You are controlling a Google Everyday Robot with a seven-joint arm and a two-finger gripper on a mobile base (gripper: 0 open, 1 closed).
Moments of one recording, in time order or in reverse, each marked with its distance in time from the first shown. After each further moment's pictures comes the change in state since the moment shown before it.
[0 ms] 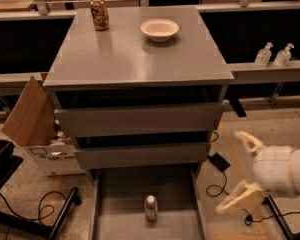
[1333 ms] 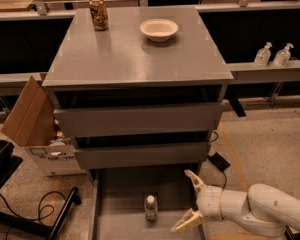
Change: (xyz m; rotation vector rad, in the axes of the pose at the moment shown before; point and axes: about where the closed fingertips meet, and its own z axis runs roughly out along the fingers) arm 0.103 0.061 0.228 -0.157 -0.304 0.073
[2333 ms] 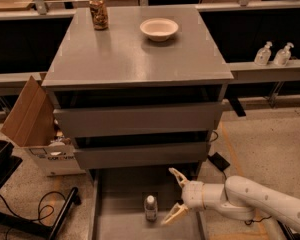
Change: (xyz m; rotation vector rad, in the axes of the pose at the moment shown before) arm 0.036 -0.023 0.066 -0.083 -0.051 -0.068
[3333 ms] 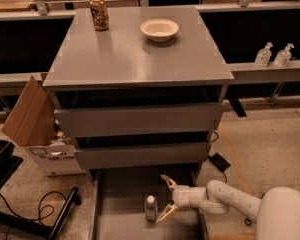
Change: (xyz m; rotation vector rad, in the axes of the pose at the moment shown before) arm 0.143 -0.040 0.103 -0.089 -0.107 -0.014
